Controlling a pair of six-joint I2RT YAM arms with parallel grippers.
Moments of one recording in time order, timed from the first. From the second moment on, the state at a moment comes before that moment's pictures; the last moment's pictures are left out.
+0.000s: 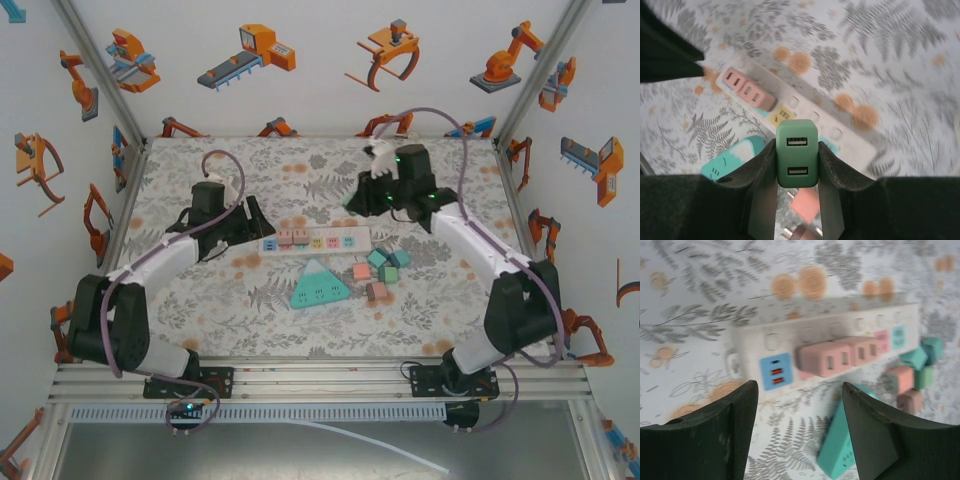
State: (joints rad) left arm -0.32 1.42 0.84 -0.09 0.30 -0.47; right arm 0.35 1.51 1.17 -0.25 -0.48 0.11
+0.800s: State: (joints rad) left arm -0.87 1.22 0.71 0.11 0.38 -0.26; right arm -0.05 1.63 0.82 -0.11 -0.67 0.43
